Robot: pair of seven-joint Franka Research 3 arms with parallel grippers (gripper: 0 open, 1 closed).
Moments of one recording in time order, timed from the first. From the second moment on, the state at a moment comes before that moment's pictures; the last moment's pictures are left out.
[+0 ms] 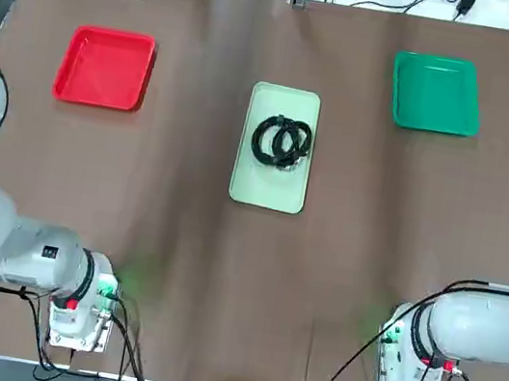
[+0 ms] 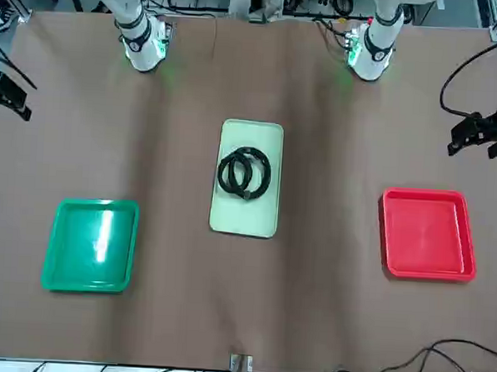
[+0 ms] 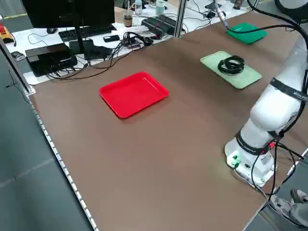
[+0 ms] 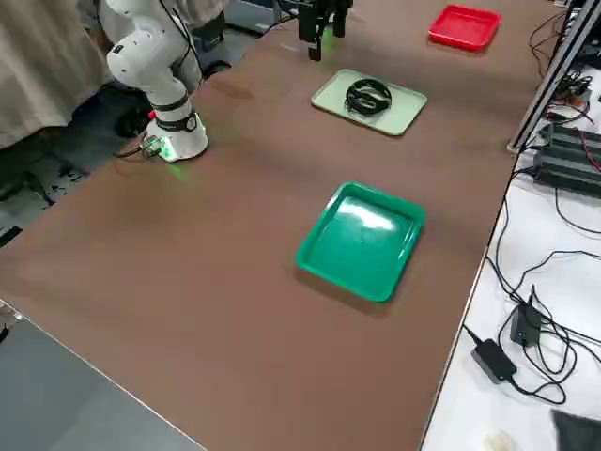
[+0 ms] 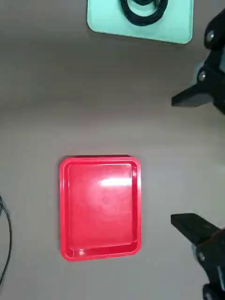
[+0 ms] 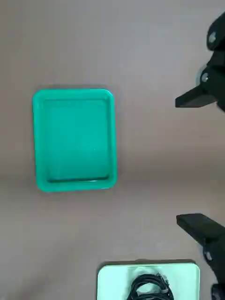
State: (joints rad) left arm -0.03 0.08 0.00 -1.41 -0.01 1.51 0.00; right arm 0.07 -0.01 -0.14 -1.49 0.01 1.51 -0.05
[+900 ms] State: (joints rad) left arm -0.05 0.08 -0.02 -1.41 -0.01 1.50 -0.01; right arm 0.07 -0.01 -0.13 -1.49 0.02 1.51 -0.05
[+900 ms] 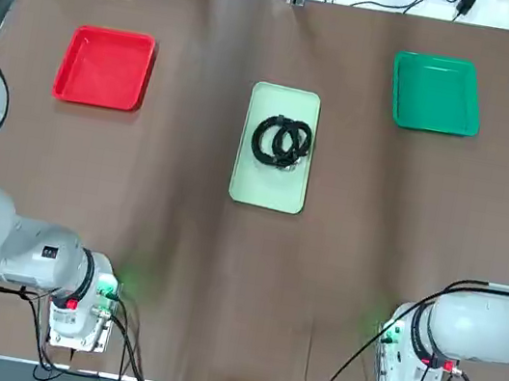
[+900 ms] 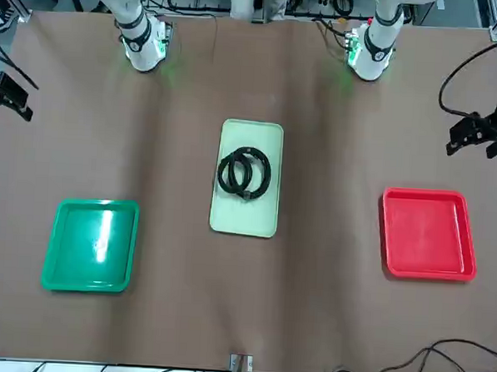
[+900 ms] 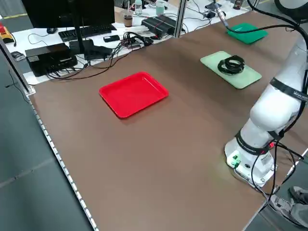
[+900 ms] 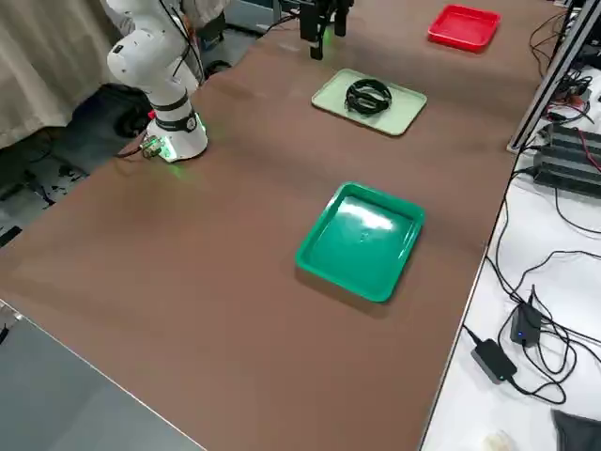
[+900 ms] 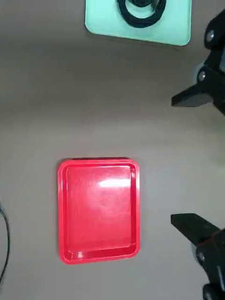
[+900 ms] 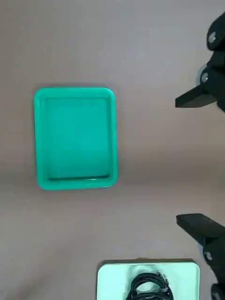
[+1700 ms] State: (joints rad) left arm -0.14 0.21 -0.32 -1.56 -0.02 1.59 -0.12; right arm 0.09 -0.01 -0.13 -1.50 0.02 1.51 -0.05
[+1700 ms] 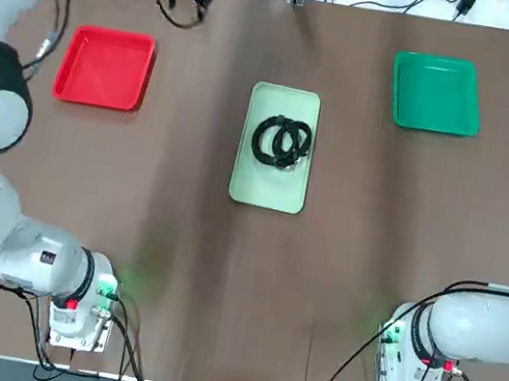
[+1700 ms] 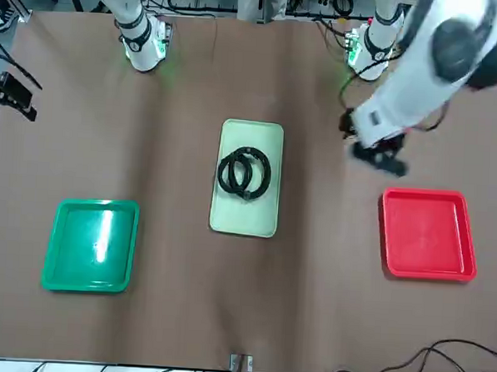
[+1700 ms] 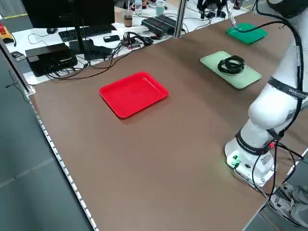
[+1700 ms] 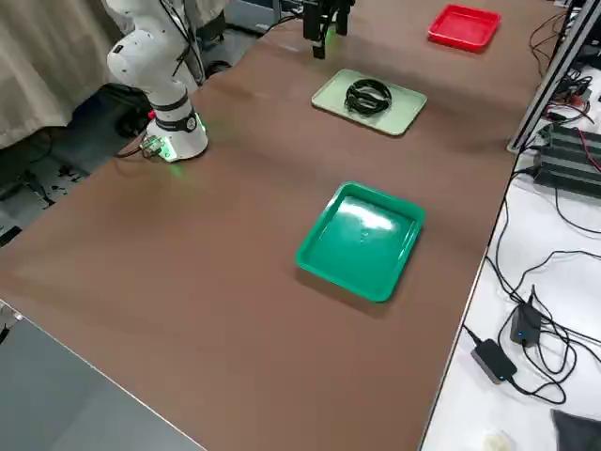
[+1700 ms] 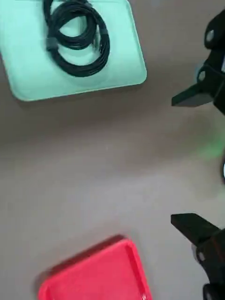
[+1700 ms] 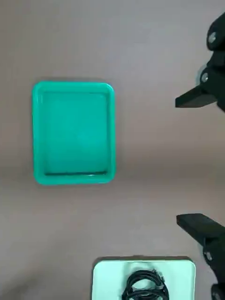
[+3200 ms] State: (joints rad) left arm -0.47 0.78 -0.33 -1.60 0.18 2.26 -0.56; right arm 0.24 0.29 -0.13 -1.63 0.73 1.38 -0.18
